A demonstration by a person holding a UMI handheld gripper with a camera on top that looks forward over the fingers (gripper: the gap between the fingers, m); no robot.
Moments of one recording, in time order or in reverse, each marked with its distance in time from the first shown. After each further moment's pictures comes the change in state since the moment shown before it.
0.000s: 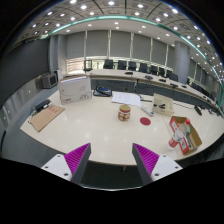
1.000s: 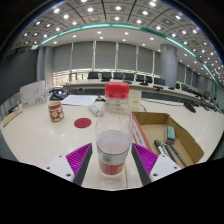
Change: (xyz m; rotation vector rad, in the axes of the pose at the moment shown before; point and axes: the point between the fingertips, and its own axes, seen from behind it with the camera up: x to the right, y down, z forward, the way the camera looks) arm 0.393 0.058 0.212 0.170 0.082 0.049
